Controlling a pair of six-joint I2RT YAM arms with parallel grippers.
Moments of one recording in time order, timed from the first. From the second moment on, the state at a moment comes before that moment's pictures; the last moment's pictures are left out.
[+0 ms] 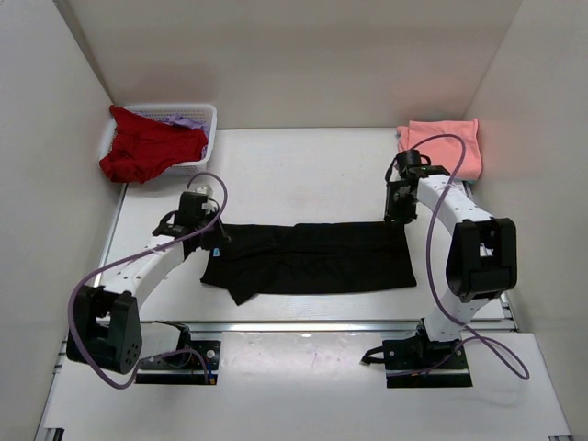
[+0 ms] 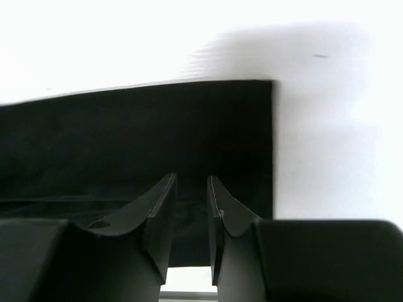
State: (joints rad) left arm -0.22 1.25 0.75 -0.38 0.10 -0.50; right arm 0.10 1.69 1.26 -0.79 -0.01 0.25
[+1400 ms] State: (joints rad) left arm -0.34 2.75 2.58 -0.70 0.19 -0.54; right arm 0.78 1.70 0.90 -0.27 -0.30 0.92
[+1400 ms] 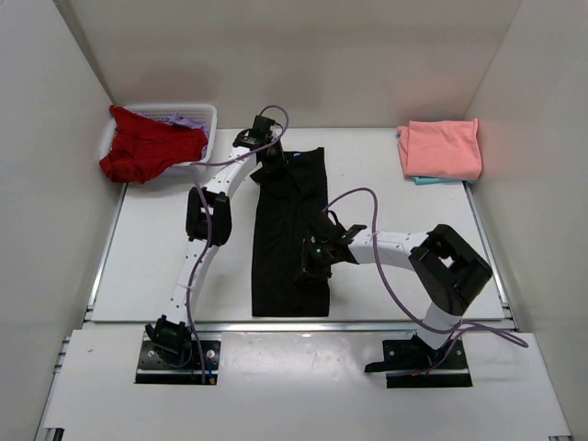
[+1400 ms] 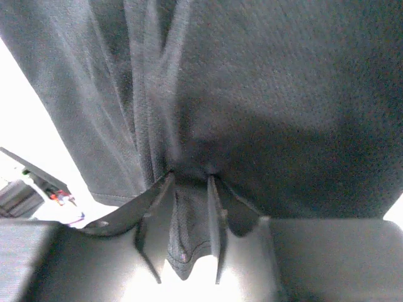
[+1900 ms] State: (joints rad) left arm -0.34 1.92 1.71 -0.68 0.24 -0.41; right arm 0.63 1.46 1.17 -0.65 -0.08 0.56
